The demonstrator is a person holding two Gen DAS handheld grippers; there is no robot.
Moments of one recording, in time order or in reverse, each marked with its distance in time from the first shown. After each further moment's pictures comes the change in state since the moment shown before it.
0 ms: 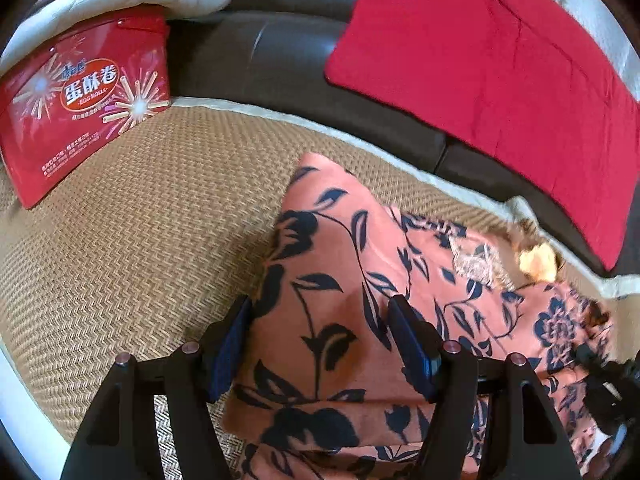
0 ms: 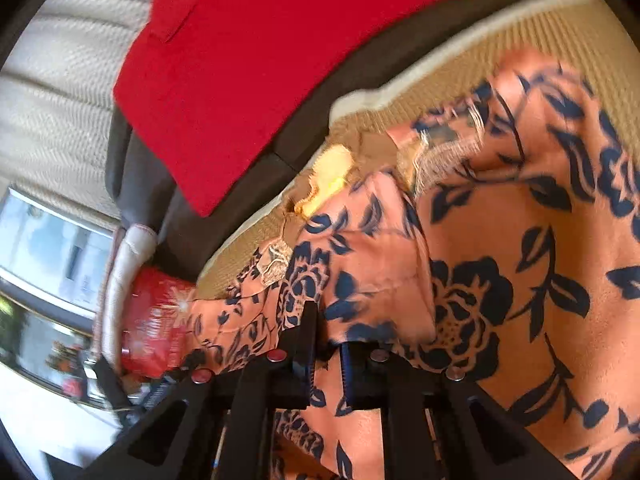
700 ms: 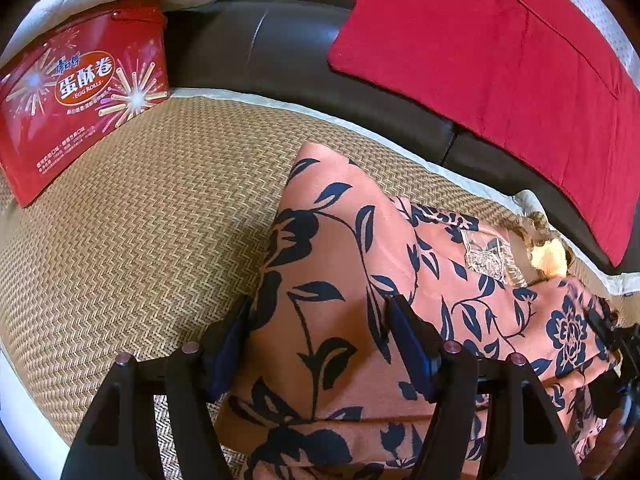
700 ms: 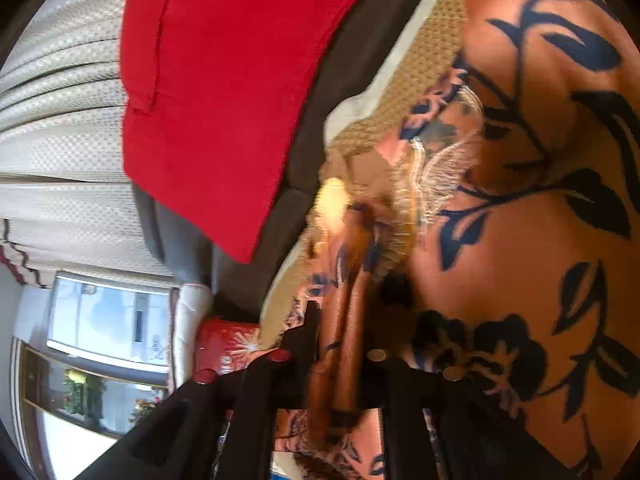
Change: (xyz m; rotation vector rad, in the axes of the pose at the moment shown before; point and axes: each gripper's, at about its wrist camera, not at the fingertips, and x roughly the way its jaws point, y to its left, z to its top) left arm 0.016 0.012 0.007 -0.015 0.025 -0.008; right arm 0.014 -0.040 0.026 0.223 -0.054 0.191
